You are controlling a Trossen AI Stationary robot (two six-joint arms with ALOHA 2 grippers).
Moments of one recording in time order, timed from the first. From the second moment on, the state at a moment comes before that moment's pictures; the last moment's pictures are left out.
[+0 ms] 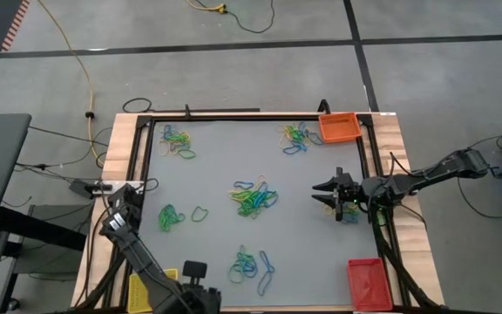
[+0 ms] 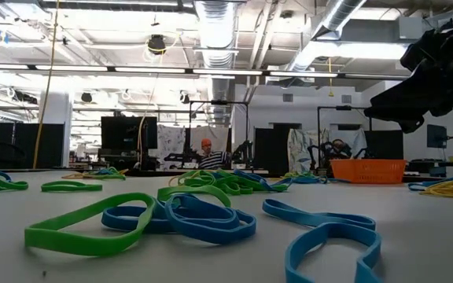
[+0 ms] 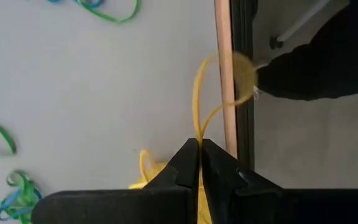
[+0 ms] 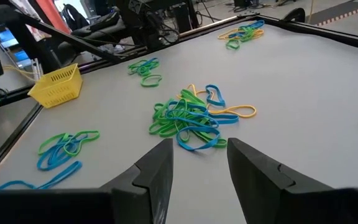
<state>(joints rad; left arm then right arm) -0.83 2.22 2.23 -1.57 -0.03 -0.73 0.24 0.45 0.01 0.22 0.37 0.35</state>
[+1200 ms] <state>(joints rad) -0.95 1.74 1.41 -1.27 -0.02 -1.04 0.24 0.45 0.01 0.22 0.38 0.34</state>
